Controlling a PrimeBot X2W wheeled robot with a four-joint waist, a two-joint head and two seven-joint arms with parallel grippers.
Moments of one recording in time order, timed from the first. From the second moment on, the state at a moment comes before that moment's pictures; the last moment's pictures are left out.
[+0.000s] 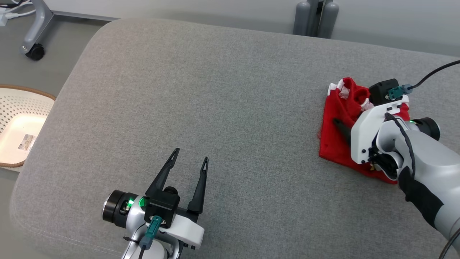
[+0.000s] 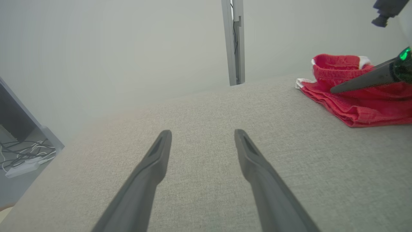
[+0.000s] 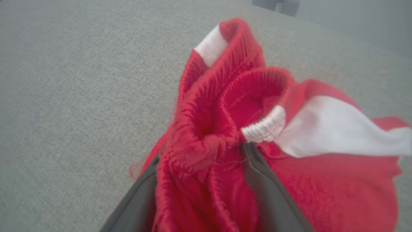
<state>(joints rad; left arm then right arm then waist) -0.17 0.05 -0.36 0.25 -0.03 0.11 -0.26 -1.03 -0.28 1.24 1.16 1.14 0.13 0.06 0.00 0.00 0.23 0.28</state>
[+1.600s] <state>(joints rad) -0.09 0.05 -0.18 0.11 -0.04 0.10 -0.26 -0.41 -0.28 0.19 0.48 0.40 0.13 -0.26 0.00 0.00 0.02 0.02</state>
